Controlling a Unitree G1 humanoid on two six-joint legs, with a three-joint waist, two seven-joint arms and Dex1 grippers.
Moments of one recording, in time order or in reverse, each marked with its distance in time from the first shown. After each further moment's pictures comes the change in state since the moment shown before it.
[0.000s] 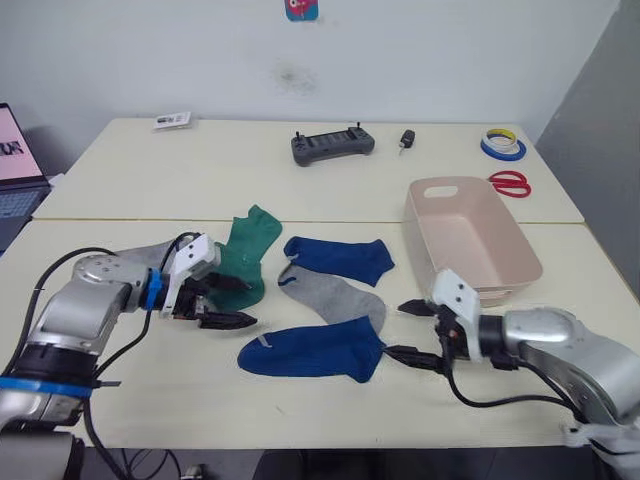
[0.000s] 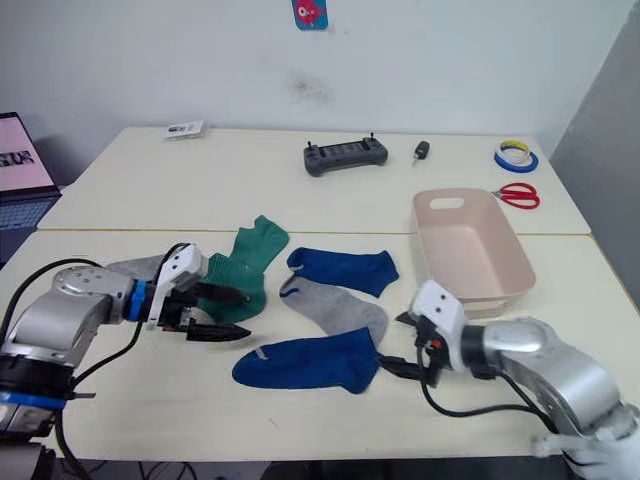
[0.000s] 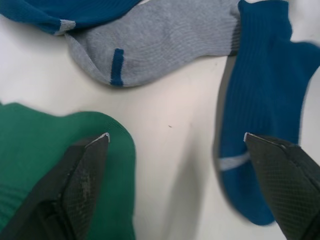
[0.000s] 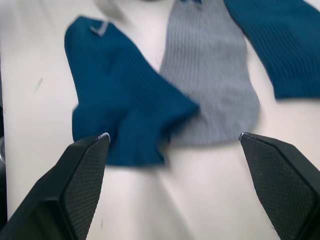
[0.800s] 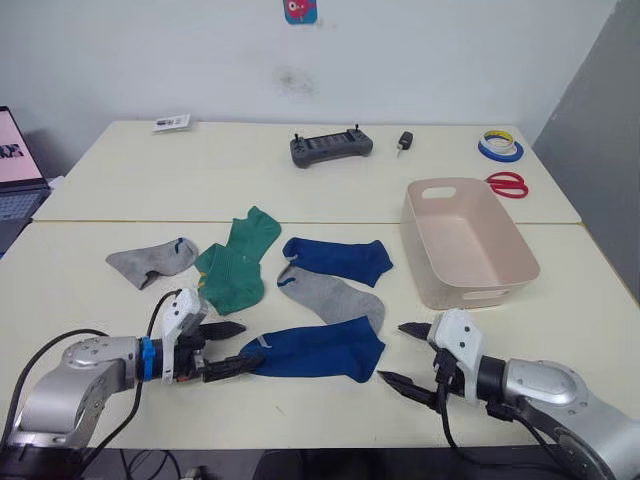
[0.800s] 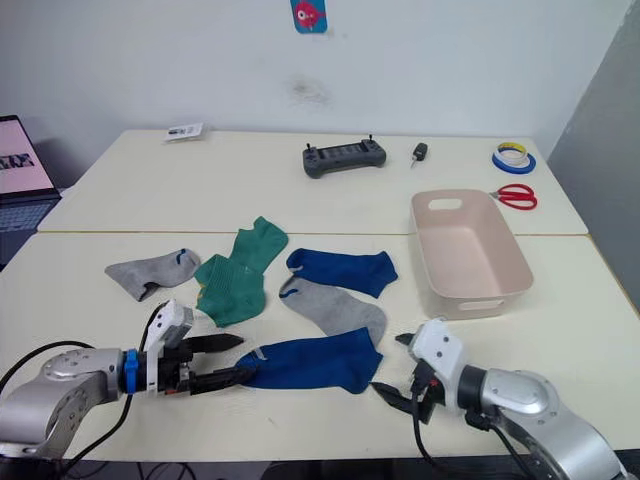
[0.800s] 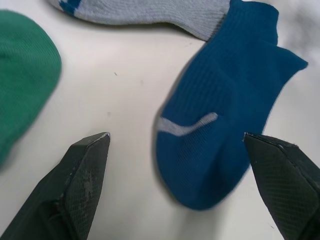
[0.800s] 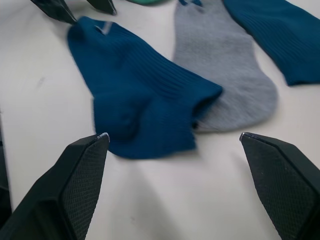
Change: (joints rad) left arm 0.458 -0.111 0.211 -0.287 -0.160 0.064 0.238; right arm 0.247 0.095 0.088 -0.105 -0.146 -0.229 -0.142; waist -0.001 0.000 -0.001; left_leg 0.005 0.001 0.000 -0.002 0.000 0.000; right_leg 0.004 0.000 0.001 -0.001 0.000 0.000
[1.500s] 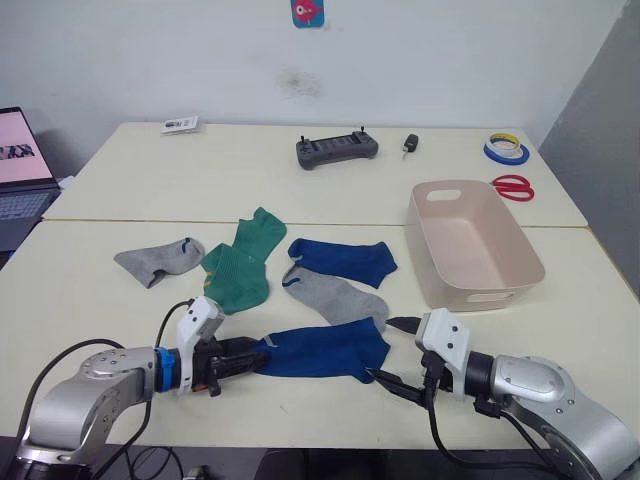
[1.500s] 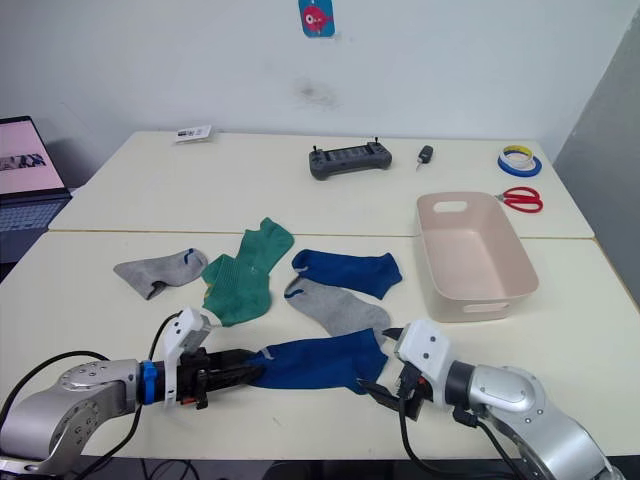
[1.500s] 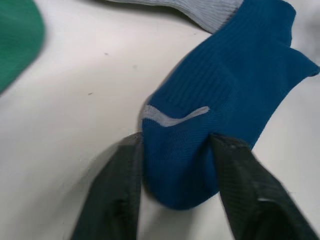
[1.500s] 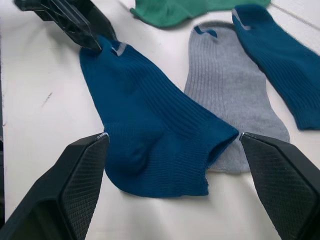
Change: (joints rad) left arm 0.028 -0.039 -0.046 -0.160 -0.062 0.179 0.184; right arm -0.040 0.021 0.050 -0.001 -0.056 -0.014 -0.013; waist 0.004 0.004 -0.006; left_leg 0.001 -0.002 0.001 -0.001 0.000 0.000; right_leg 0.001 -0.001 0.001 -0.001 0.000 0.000
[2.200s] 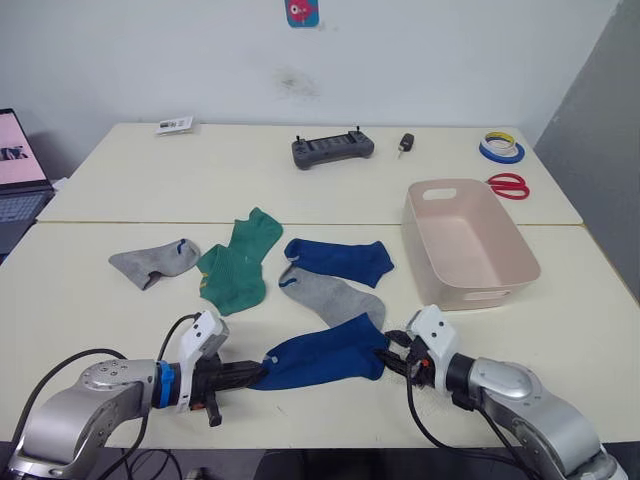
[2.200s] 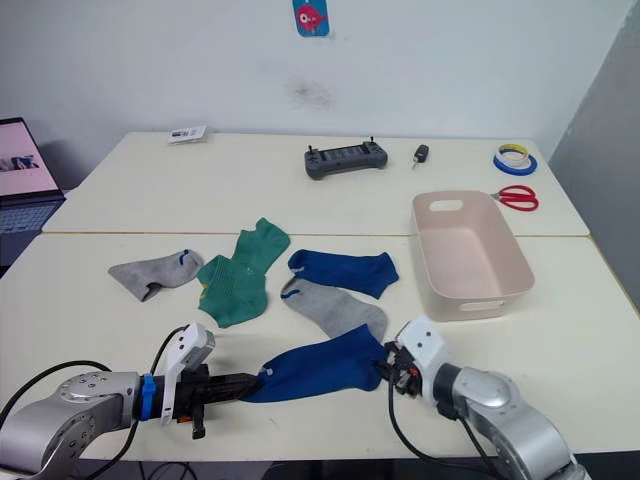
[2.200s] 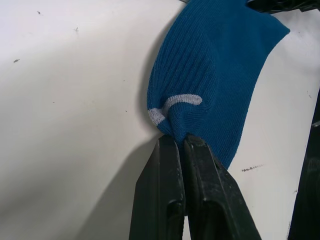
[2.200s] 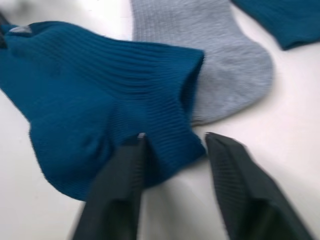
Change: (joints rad) left arm 0.064 0.048 -0.012 -0.033 -0.009 -0.020 -0.043; right arm -0.015 0.148 0.051 0.172 -0.044 0.051 -0.109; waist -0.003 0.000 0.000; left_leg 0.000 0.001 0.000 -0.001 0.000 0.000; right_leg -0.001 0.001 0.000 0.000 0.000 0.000
